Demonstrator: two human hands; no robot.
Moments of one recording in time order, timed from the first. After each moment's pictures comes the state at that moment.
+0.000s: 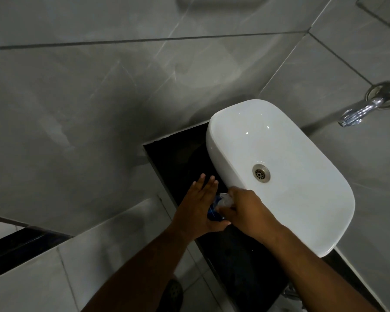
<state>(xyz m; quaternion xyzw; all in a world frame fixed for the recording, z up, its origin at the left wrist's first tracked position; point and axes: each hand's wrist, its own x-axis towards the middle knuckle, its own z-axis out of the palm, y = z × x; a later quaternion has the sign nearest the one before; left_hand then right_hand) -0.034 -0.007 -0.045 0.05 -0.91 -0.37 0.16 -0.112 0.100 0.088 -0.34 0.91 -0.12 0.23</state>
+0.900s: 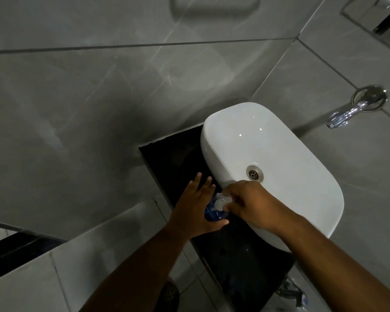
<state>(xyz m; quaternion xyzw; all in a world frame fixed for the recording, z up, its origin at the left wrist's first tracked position) -0.043 -0.004 -0.043 0.07 -0.92 -0.35 0.18 -0.134 0.110 0.114 -0.46 0.85 -0.10 0.22</state>
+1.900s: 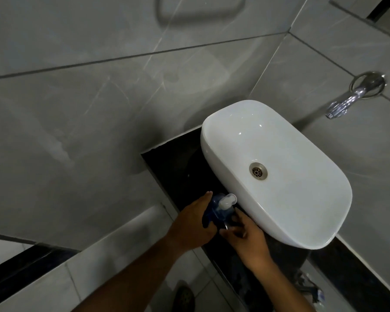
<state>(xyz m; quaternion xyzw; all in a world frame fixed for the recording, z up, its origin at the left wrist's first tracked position) -0.010 -0.007 -0.031 0.12 -0.83 -0.54 0.05 -0.065 0.155 0.022 -0.14 0.86 -0.42 0.24</state>
